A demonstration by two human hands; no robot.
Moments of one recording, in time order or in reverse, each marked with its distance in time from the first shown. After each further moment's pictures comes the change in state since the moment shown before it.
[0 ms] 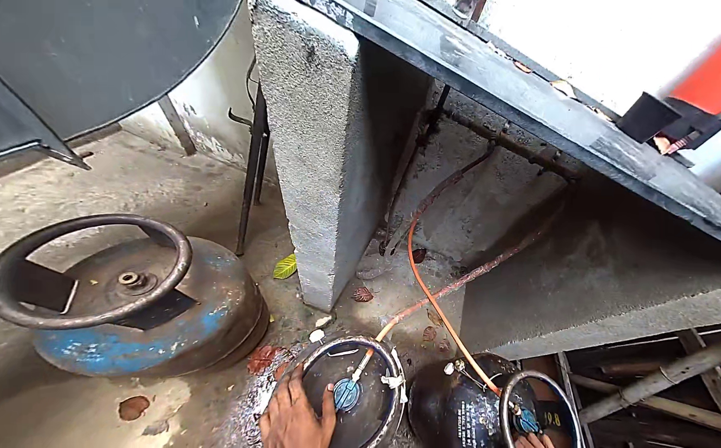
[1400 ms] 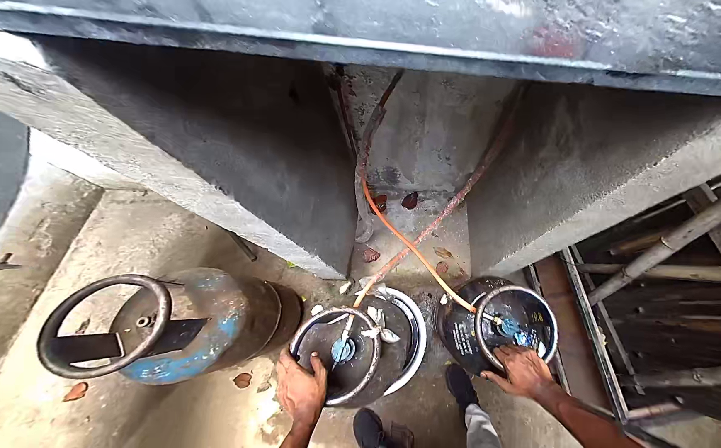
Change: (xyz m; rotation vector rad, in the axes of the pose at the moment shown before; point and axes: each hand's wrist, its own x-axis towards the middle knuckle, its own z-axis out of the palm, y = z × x) left_hand 0.009 -0.002 -0.002 0.132 -0.048 -0.007; right_hand -0.003 -0.006 0.002 0.177 -0.011 0.069
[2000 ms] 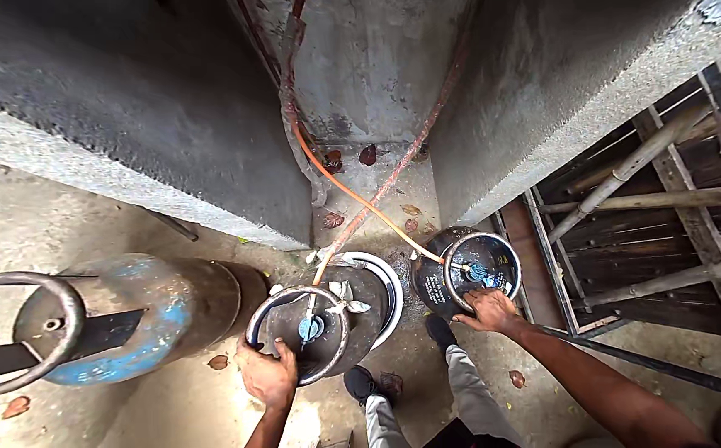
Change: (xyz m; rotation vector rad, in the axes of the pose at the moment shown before) left_hand -0.019 -0.007 -0.024 -0.065 -0.085 -0.016; right_hand 0.001 -0.005 -0.013 0.006 0.002 -0.029
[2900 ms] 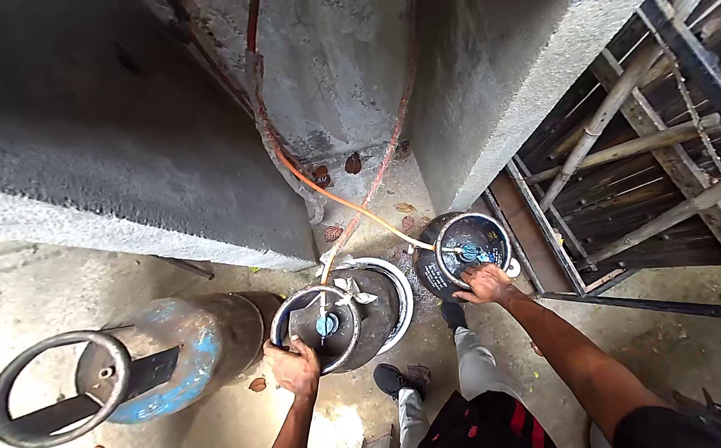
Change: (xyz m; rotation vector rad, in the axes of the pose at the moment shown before) left_hand 0.026 0.013 0.008 0.062 -0.004 0.038; right_hand 0.005 0.000 -0.007 0.023 -0.031 0.040
